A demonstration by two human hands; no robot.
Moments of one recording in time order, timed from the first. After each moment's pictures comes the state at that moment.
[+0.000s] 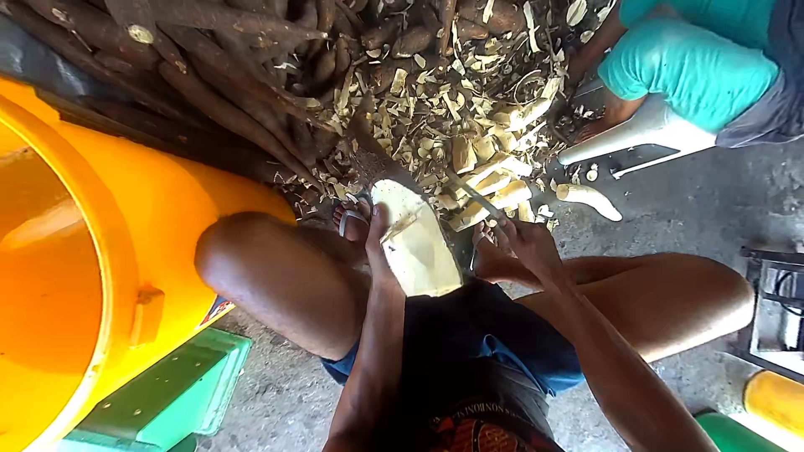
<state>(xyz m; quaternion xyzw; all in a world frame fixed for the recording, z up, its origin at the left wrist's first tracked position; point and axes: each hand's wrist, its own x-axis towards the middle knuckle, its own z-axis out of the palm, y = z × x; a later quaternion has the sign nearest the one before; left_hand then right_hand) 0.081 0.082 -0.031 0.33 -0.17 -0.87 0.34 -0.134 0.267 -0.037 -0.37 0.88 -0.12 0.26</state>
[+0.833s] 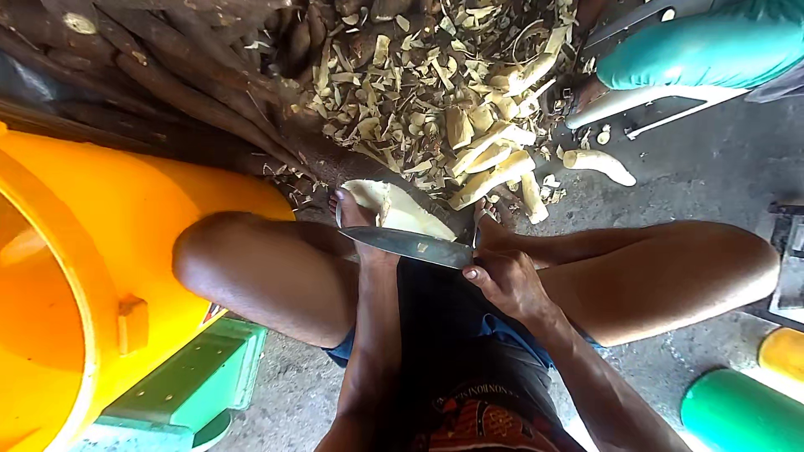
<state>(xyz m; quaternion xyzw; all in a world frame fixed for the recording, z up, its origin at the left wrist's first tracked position) 0.067 0.075 -0.053 0.46 -0.25 -0.74 0.42 -0.043 0.277 0.007 -0.48 0.81 -0.26 0.20</state>
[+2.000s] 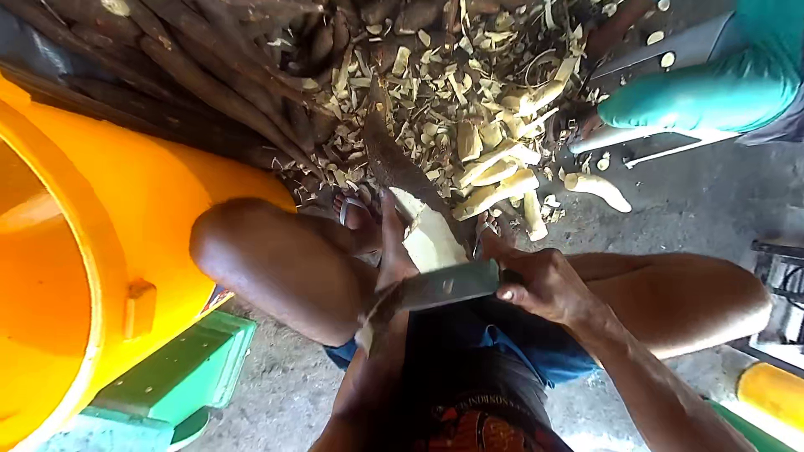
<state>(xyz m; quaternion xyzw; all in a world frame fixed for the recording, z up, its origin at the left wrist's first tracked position) 0.052 0.067 0.076 0.54 -0.28 -0.77 0.19 -0.093 0.272 0.031 -0.59 0.73 -0.23 0.24</state>
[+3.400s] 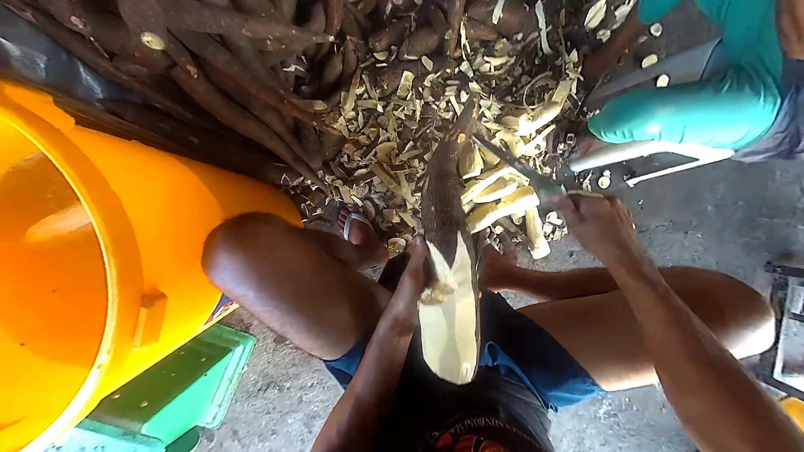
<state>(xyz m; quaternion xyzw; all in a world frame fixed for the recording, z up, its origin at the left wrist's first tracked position) 0.085 0.111 -0.013 0.38 -0.29 -0.87 0.07 -0.211 0.253 0.027 -0.37 0.91 -0.02 0.20</state>
